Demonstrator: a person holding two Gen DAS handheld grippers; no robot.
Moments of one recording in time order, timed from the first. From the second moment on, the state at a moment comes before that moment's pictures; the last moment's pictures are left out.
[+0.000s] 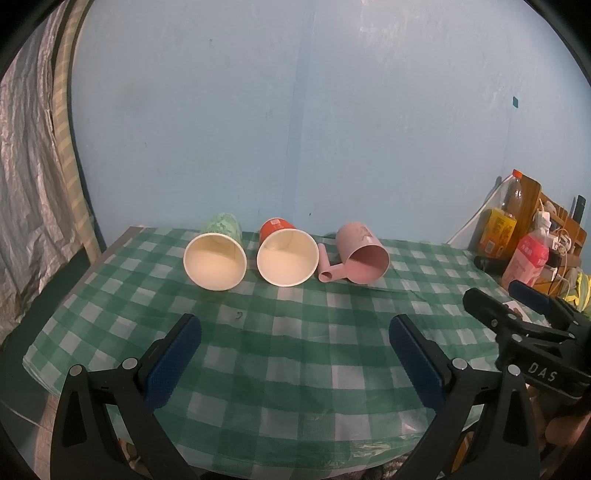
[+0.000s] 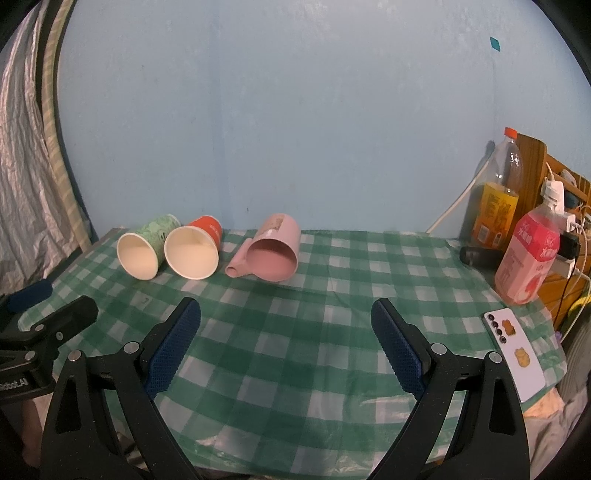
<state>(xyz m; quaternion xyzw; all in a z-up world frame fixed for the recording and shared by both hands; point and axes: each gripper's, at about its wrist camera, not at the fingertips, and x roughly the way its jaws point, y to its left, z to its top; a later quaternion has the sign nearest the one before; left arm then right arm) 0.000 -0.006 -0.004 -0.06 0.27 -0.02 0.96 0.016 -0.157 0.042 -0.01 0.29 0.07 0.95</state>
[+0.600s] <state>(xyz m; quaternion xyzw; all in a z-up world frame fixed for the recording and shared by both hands) 0.068 -0.035 0.010 0.00 0.33 -0.02 0.94 0.059 -0.205 0.058 0.04 0.32 0.08 0.94</state>
